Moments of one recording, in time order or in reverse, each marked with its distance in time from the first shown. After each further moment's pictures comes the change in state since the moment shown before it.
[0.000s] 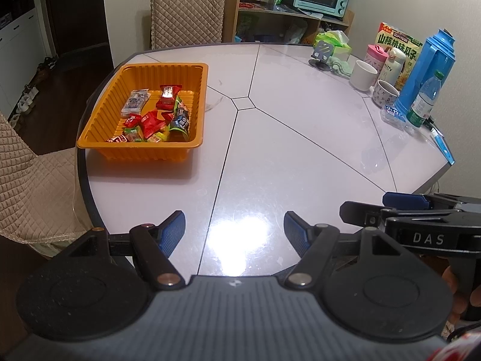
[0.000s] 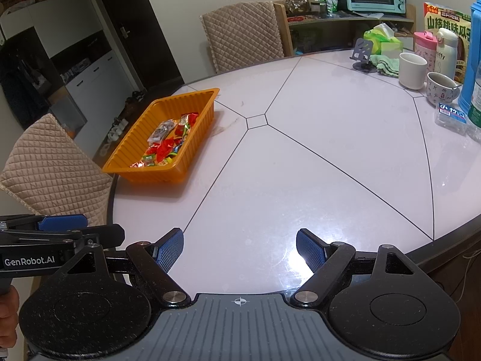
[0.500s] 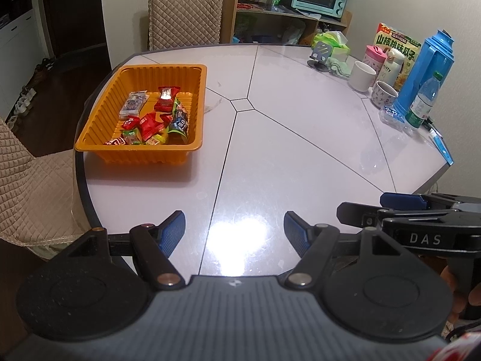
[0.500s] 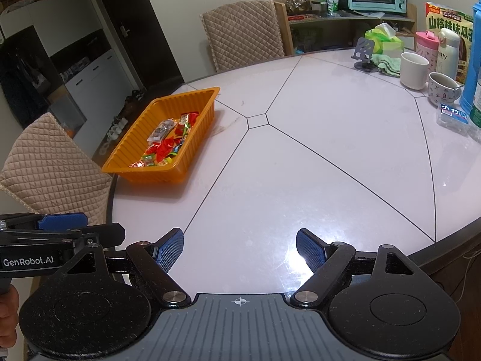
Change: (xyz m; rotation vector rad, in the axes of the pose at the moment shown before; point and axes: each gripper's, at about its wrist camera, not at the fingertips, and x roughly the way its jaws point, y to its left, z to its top) left arm 0.001 0.001 0.004 0.004 -0.003 -0.009; right arm 0.003 0.001 0.001 -0.001 0.002 -0.002
